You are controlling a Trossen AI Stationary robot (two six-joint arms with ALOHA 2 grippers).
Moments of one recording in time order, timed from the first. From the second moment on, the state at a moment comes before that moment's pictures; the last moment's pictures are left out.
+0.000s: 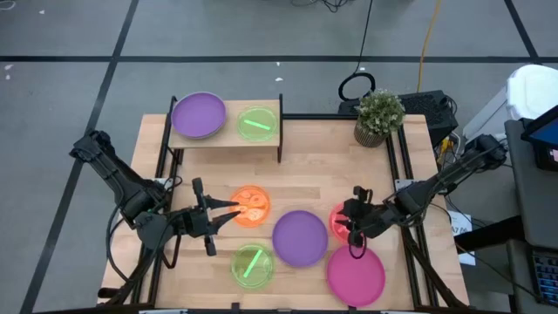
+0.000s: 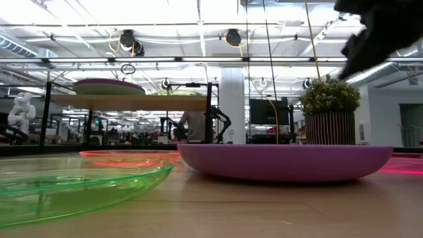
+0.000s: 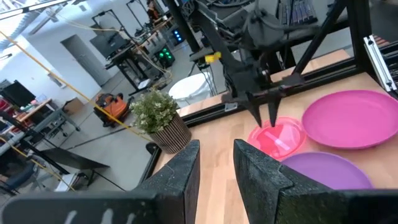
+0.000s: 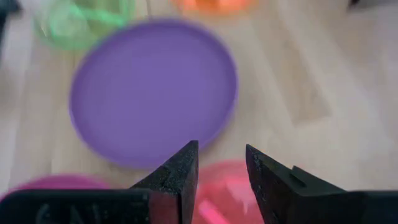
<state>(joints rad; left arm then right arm) -0.75 1.23 1.17 -0.26 -1.00 0.21 0.54 1.12 0.67 -0.49 0.40 0.67</state>
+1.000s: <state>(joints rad) -0.74 1.23 1.17 -0.32 -0.94 0.06 0.75 1.15 0.67 -0.86 0.07 0.56</state>
